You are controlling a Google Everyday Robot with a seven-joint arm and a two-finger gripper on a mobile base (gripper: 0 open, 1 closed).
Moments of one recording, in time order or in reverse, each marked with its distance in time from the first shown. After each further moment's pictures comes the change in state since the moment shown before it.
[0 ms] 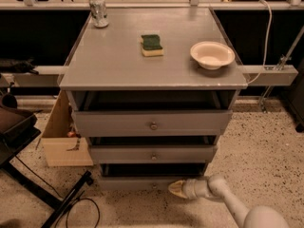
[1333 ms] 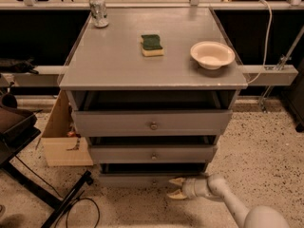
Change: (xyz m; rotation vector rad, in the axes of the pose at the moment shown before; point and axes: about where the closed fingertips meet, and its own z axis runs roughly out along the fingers) arm 0.000 0.002 0.000 0.000 0.000 0.000
